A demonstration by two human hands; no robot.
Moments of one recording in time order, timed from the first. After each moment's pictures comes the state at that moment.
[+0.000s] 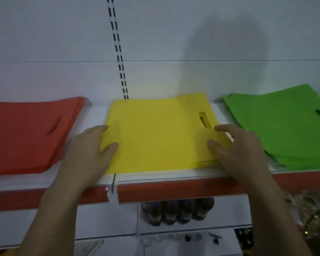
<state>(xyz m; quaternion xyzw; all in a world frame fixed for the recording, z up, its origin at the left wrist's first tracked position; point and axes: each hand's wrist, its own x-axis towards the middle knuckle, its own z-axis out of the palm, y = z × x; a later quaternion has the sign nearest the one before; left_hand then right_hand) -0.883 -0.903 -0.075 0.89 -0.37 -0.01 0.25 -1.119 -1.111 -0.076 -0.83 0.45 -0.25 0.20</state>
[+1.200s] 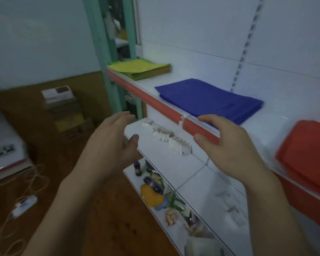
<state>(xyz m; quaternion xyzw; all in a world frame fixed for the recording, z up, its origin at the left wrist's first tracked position) -0.718 -0.289 -0.043 0.97 -0.04 0.20 0.16 -0.692 -0.552 -0.039 -0.92 -0.14 -0.15 0.34</state>
